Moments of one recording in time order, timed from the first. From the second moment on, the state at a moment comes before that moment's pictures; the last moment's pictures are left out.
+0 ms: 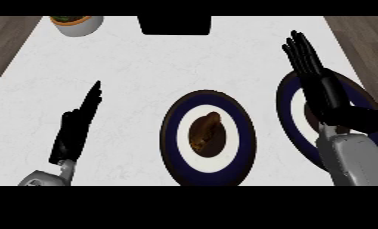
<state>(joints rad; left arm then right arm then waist) -0.08 0.43 -0.33 -1.50 0.14 0.34 0.17 -0.29 -0.28 0.06 -1.49 -0.18 0.08 -0.22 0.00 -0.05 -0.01</state>
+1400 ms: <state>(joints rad) -0.07 0.33 -0.27 -1.44 0.18 0.38 0.19 -0.34 -0.08 0.62 -1.41 0.84 -0.23 0.79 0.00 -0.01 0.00</state>
